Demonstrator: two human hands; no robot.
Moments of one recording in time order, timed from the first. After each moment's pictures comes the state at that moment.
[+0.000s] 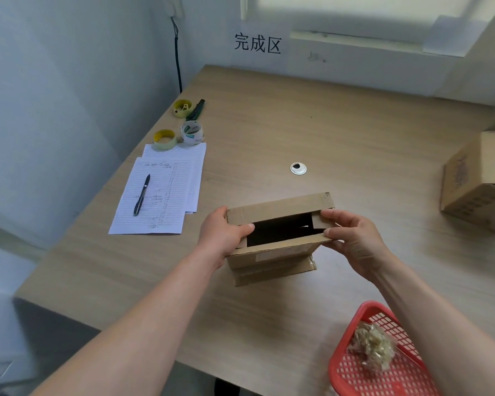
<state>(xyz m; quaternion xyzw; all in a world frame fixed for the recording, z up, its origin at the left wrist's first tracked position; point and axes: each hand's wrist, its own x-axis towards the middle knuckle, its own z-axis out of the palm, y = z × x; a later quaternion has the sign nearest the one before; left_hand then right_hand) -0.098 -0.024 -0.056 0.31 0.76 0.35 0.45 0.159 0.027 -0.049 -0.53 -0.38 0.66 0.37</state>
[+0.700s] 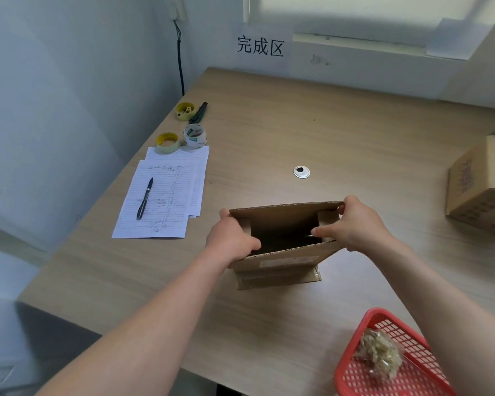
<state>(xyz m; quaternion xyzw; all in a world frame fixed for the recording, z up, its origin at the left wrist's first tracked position) -0.090 -0.018 -0.031 0.40 0.82 0.12 0.38 0.136 0.054 -0.009 -0.70 -0.64 0.31 0.04</state>
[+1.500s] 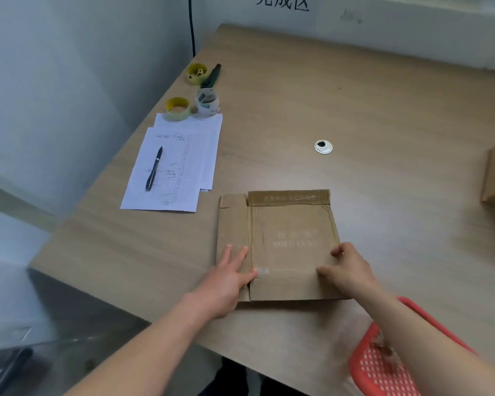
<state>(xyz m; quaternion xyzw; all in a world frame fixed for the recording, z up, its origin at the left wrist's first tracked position) -0.127 -0.113 -0.145 0.69 0.64 -0.10 0.34 0.135 -0.010 -0.147 -0.73 -0.54 0.41 0.01</state>
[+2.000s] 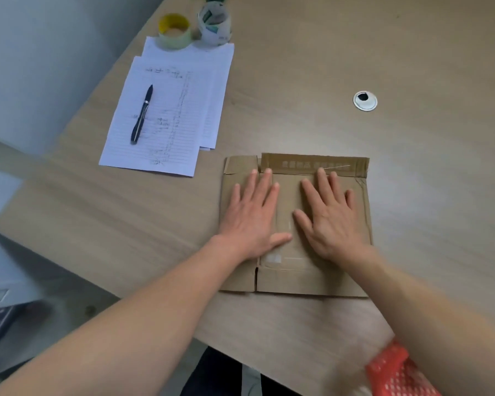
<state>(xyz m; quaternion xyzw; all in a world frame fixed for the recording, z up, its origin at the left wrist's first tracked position) -0.117 -0.020 -0.190 0.68 0.70 -0.06 0.21 0.063 0.046 -0.203 -0.51 -0.85 0.15 -0.07</state>
